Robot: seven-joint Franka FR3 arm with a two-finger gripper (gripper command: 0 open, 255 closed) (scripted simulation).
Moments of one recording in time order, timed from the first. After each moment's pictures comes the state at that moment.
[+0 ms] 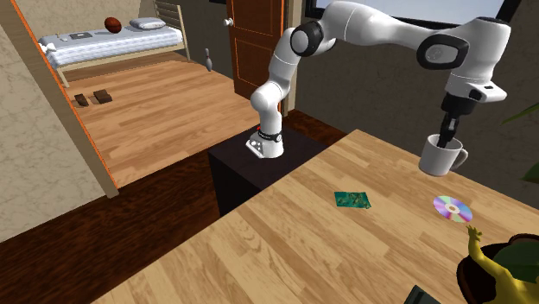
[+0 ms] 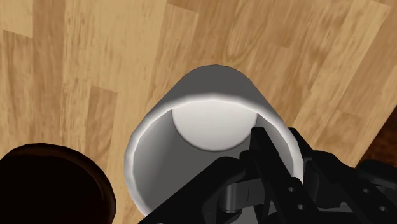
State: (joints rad) arm 0.24 0.39 -0.20 -1.34 0.02 1.80 -0.13
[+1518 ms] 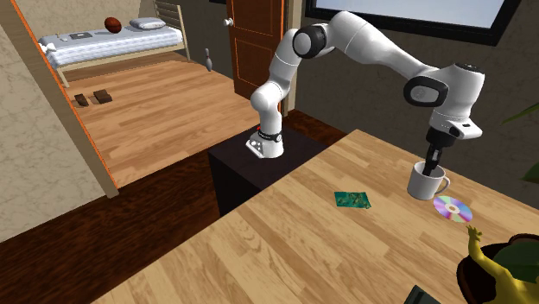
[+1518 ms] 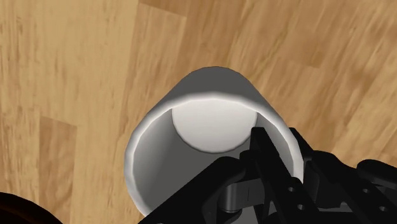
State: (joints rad) arm 0.25 0.42 -0.19 -1.58 0.02 2.07 -0.13
